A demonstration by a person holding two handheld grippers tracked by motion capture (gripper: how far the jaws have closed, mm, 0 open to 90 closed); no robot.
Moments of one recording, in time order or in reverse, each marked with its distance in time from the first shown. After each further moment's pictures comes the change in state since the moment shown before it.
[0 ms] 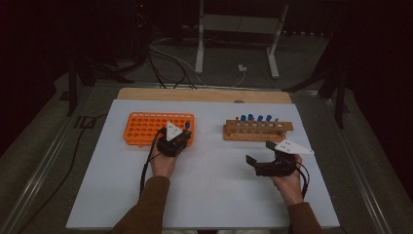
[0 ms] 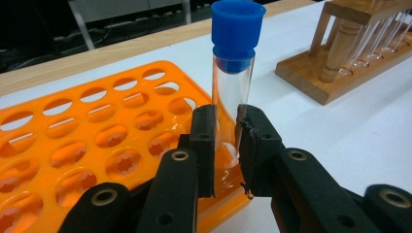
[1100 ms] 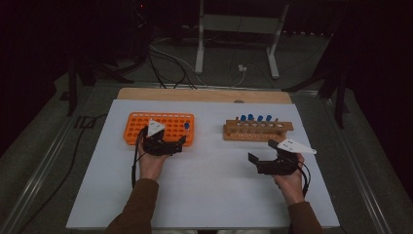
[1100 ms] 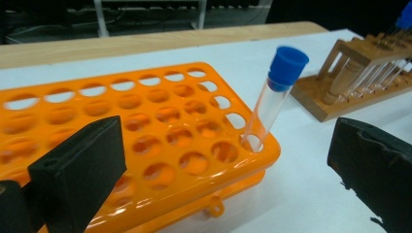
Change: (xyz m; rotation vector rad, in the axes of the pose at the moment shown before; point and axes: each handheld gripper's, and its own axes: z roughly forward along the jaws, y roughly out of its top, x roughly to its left) left arm 0.026 0.010 -0.047 0.006 0.023 -0.173; right arm -0.005 0.002 -0.002 -0.013 -0.026 0.016
